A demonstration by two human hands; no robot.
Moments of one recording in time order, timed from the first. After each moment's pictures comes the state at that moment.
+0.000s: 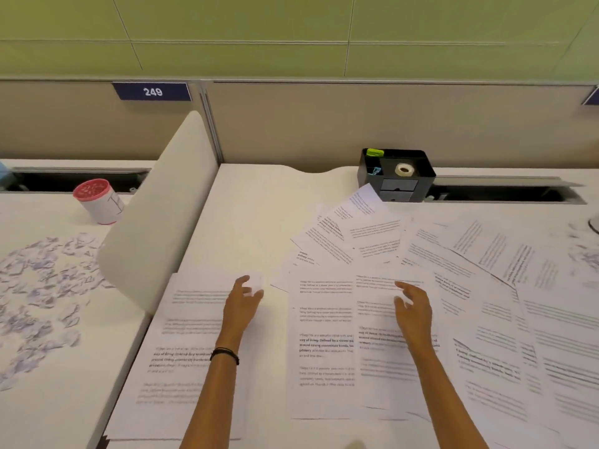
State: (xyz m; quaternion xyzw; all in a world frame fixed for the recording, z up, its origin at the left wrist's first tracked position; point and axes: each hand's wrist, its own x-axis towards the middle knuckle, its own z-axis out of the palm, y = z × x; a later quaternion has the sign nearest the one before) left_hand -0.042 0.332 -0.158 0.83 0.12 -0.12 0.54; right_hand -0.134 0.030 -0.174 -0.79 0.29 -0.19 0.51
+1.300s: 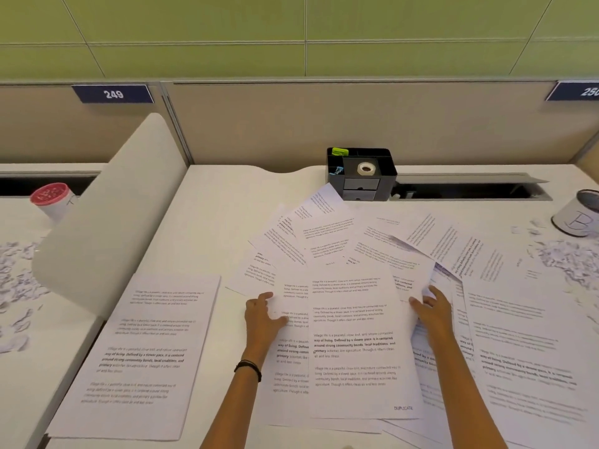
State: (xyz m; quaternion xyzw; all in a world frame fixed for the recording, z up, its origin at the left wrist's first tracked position) left_hand -0.089 0.198 -0.188 0.86 0.07 -0.13 0.49; right_hand -0.160 -0.112 -0.164 -0.66 0.44 -0.10 0.60
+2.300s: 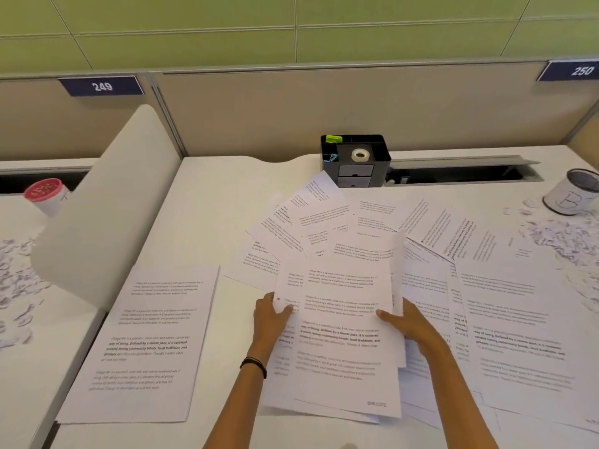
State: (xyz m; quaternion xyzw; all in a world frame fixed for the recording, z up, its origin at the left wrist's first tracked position) left_hand -0.114 0.191 -0.183 0.85 0.08 -0.18 0.49; right_hand -0.202 -0.069 -0.152 -0.74 0.29 0.13 0.59
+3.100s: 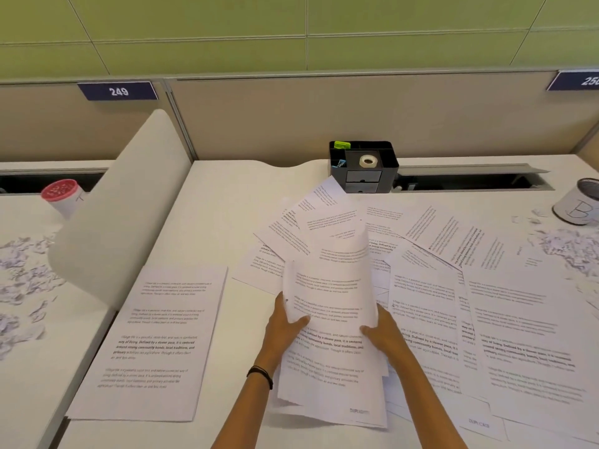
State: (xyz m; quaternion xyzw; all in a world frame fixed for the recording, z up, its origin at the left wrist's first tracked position) left_hand -0.130 0.192 -0.176 0.80 0.03 -0.23 0.56; right_hand -0.188 -0.012 -0.162 -0.80 0.29 0.13 0.51
